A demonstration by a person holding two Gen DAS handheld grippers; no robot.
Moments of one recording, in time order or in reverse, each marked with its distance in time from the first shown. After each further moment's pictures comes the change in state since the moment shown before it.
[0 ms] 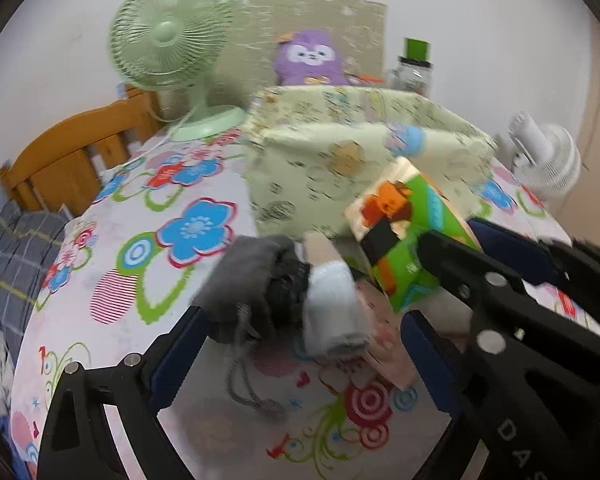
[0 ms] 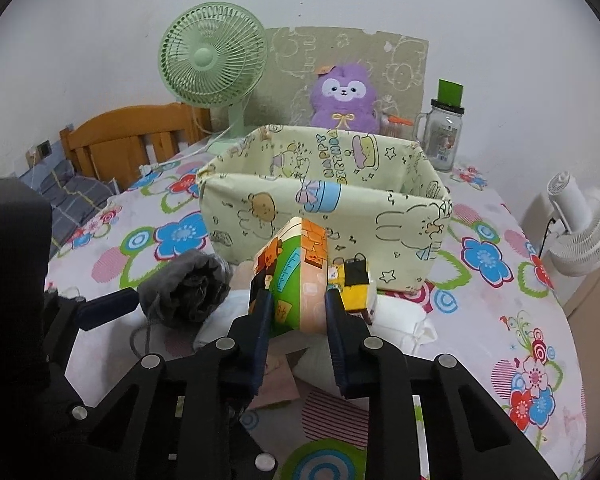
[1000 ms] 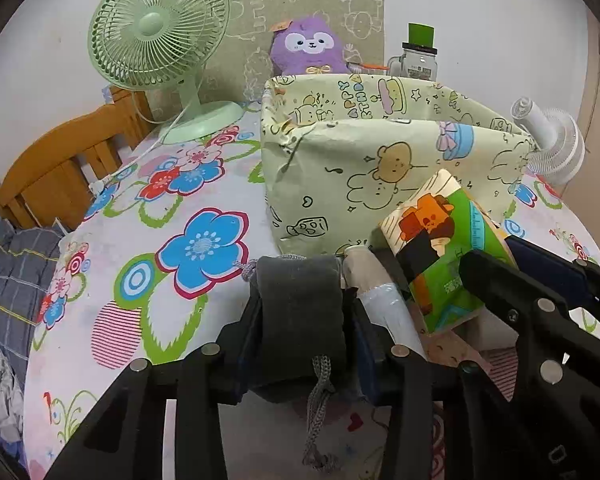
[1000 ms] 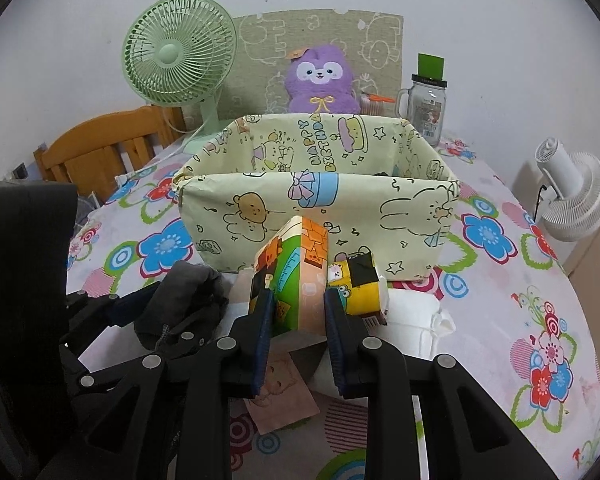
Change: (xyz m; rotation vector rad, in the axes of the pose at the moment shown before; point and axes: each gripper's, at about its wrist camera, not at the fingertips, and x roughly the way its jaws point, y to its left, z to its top) left arm 0.032 0.029 0.021 0.032 0.026 0.003; right arm 0.017 0.007 0.006 0.106 0.046 -0.055
